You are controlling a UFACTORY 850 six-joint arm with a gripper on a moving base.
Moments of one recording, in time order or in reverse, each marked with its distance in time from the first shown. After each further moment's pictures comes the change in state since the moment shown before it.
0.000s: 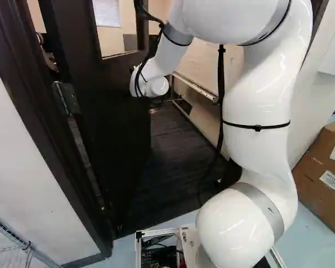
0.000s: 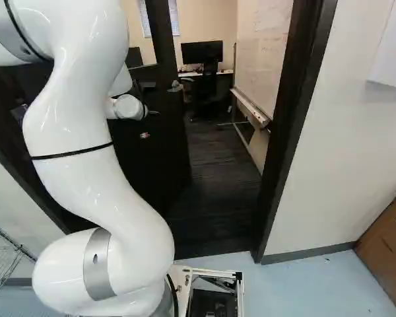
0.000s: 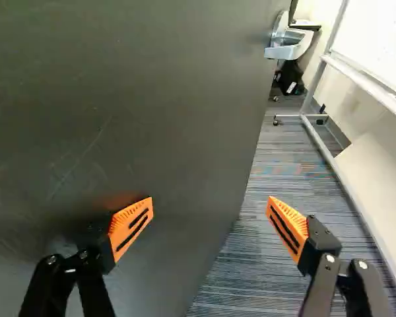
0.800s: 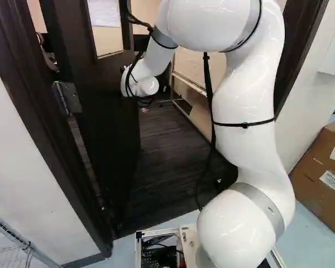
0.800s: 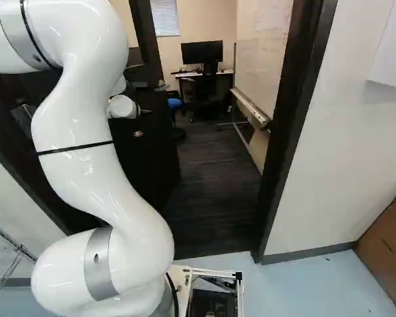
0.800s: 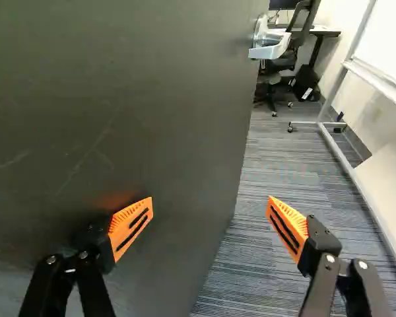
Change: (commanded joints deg) arm 3.4 -5.1 -6.2 0.0 0.0 0.0
